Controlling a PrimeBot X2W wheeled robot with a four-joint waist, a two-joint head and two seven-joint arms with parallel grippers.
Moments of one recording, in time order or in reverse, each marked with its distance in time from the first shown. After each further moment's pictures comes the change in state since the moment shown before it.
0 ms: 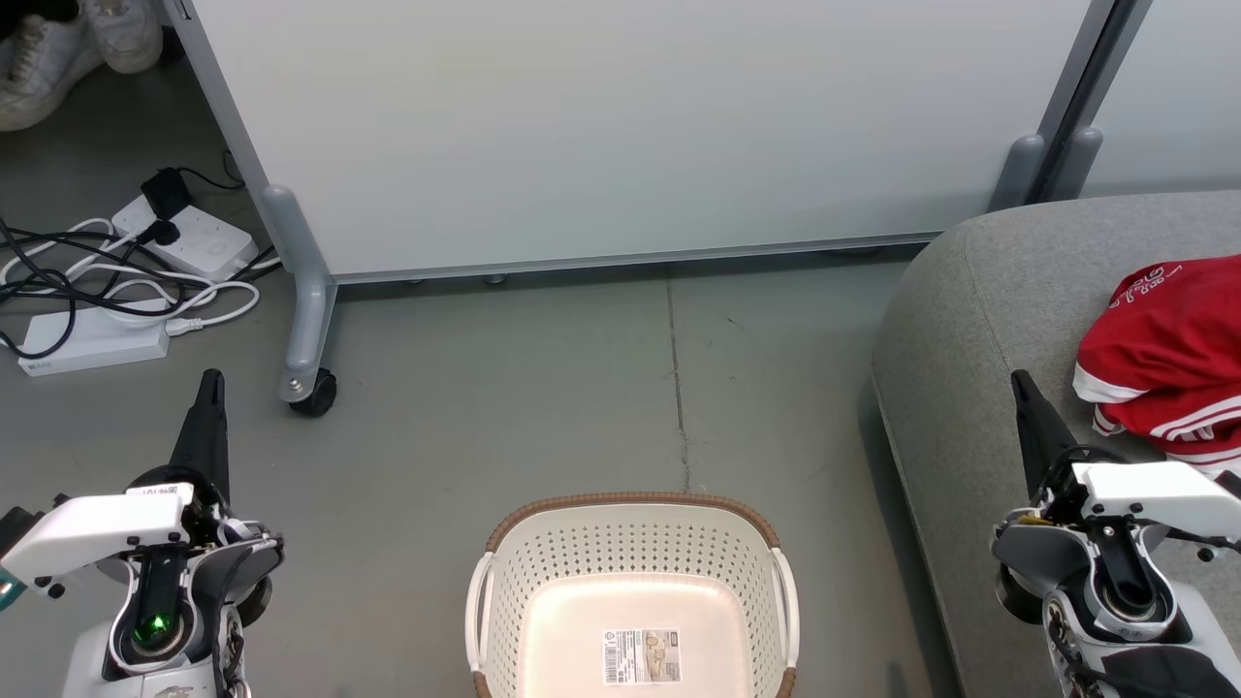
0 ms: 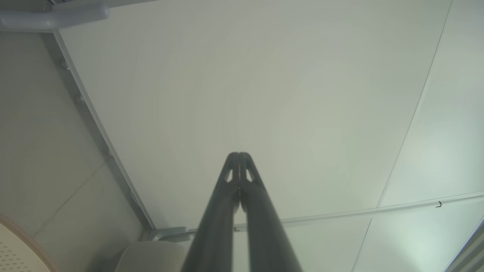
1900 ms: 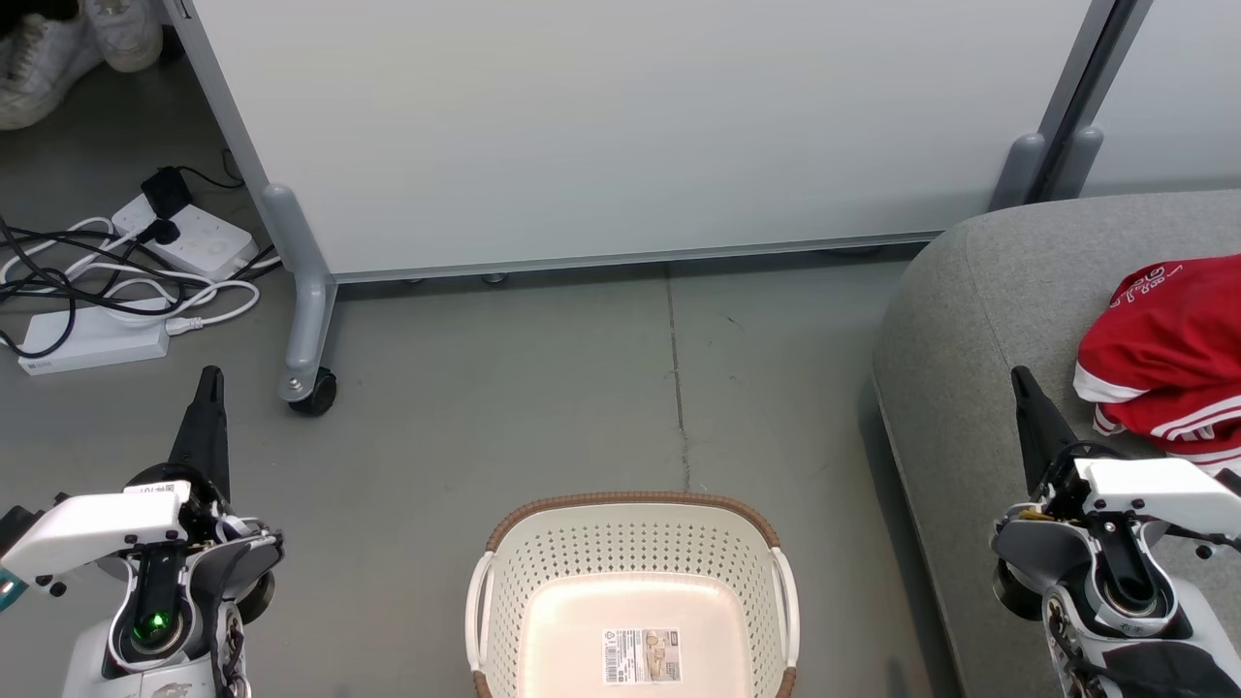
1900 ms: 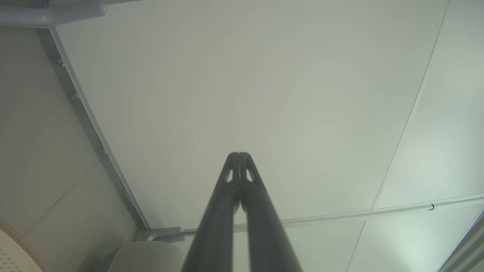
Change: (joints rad) left arm -0.008 -0.007 0.012 0.008 -0.022 -0.007 0.009; right arm -0.010 0.000 0.000 0.011 0.031 0.000 0.001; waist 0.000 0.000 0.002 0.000
